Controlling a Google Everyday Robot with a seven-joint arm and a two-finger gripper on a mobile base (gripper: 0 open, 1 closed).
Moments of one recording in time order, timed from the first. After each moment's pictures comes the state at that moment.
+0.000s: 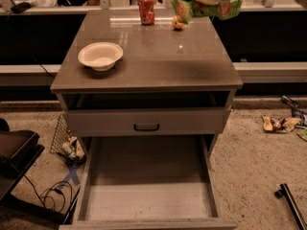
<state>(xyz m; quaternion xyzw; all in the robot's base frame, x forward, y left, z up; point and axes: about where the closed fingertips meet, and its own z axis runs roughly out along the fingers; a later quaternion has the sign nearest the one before) 0.725 -0.145 1.047 -0.55 0.66 -0.24 0.45</state>
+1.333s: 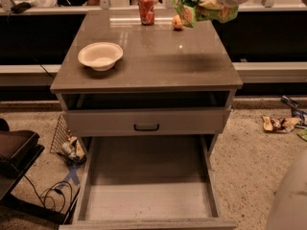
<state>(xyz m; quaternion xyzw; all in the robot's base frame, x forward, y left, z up) 0.770 -0.167 1.021 -0.59 0.62 -0.19 0.48</state>
